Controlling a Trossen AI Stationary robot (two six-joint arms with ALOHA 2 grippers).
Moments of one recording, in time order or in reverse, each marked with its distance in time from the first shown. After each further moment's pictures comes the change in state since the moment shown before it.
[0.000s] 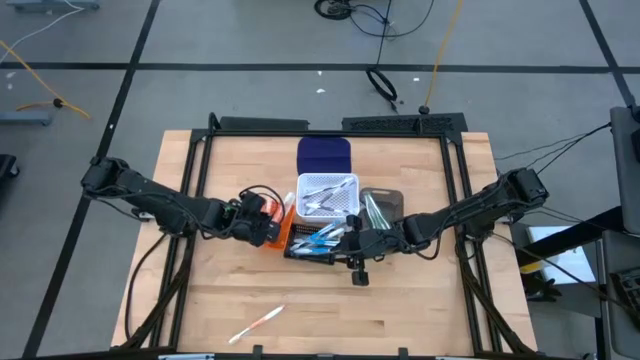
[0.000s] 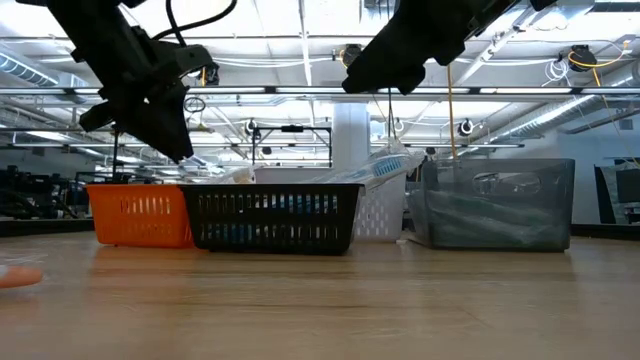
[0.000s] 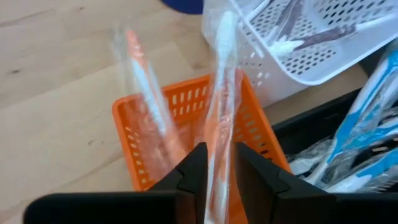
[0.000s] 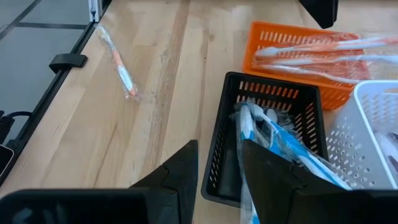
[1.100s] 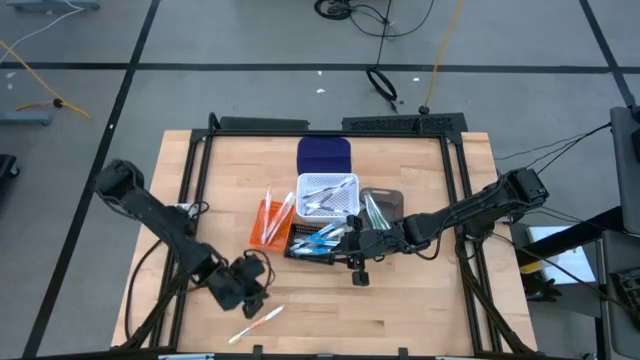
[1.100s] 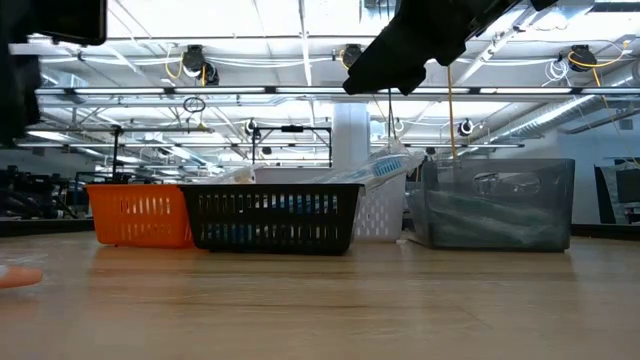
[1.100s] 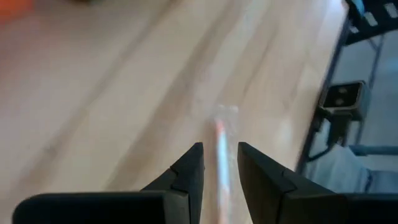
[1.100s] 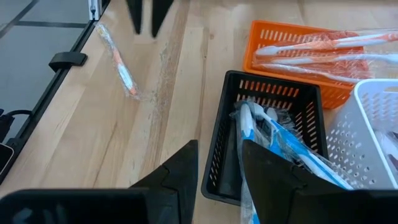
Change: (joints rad) left arm -0.472 0.134 0.000 0.347 0.278 -0.079; right arm 0.000 0.000 0.000 -0.005 0.001 0.000
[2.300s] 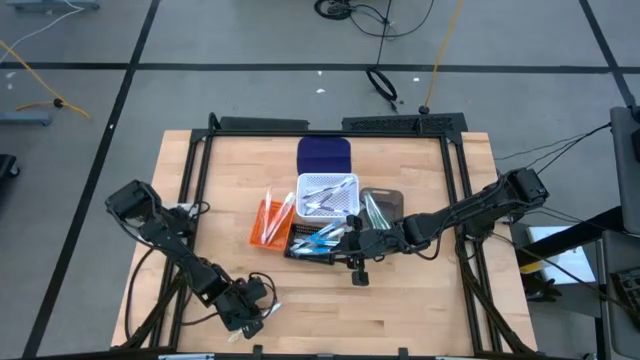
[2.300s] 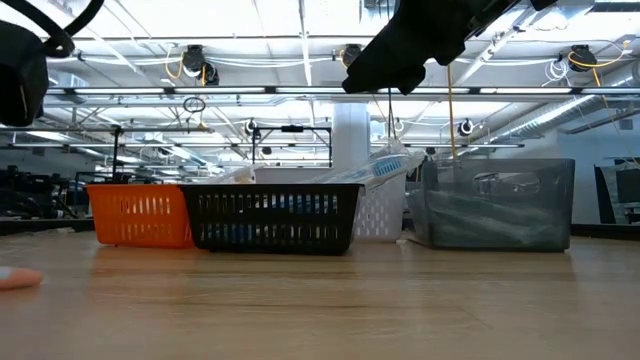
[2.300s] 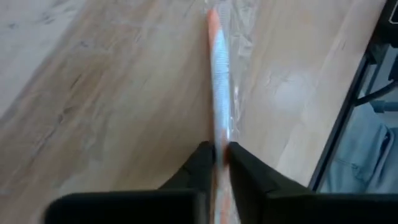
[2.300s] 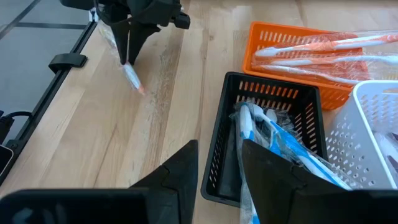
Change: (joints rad) left arm -0.087 0.270 0.002 0.145 0.165 -0.119; right arm 0.000 0.000 0.000 0.005 0.003 0.000
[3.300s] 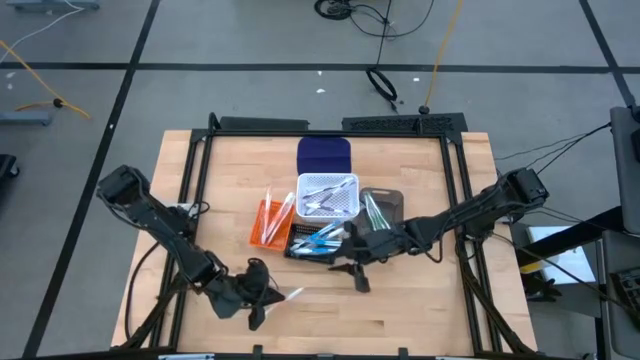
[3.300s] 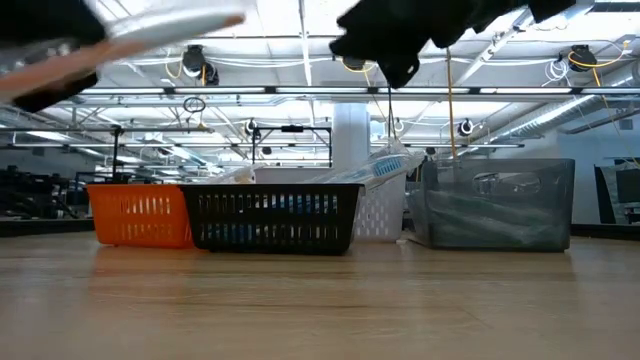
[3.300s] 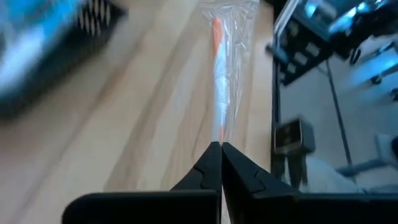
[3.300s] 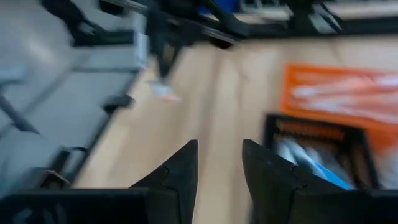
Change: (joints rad) left arm 0.042 -0.174 -0.002 0.203 -0.383 0.410; right arm 0.015 0.001 -0.065 0.235 -0.074 0.036
